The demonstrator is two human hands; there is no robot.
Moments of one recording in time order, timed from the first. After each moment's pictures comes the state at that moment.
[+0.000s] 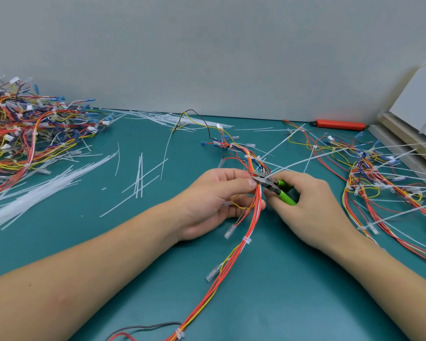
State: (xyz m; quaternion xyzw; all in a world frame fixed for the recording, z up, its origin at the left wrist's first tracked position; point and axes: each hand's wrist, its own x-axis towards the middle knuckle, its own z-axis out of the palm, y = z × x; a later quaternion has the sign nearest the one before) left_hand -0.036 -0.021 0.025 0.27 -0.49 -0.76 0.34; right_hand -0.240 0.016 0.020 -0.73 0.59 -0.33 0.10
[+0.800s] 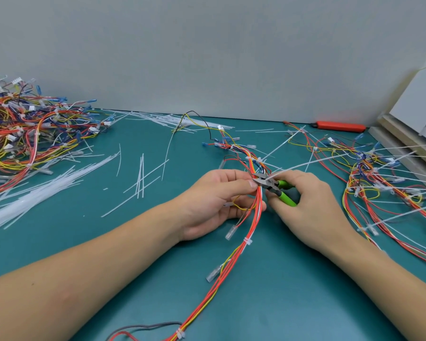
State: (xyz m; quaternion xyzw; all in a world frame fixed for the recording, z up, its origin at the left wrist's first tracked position) left_hand -0.036 -0.020 0.027 0.27 -0.50 -0.76 0.33; right_hand -0.240 0.016 0.017 -0.72 0.60 -0.34 0.08
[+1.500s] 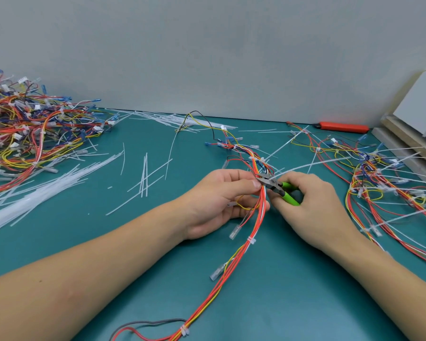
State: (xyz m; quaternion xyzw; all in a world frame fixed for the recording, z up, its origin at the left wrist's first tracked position) left_hand -0.036 -0.018 0.028 0.27 -0.50 -0.76 0.33; right_hand -0.239 0.017 0.018 -0.71 0.62 -0.34 0.09
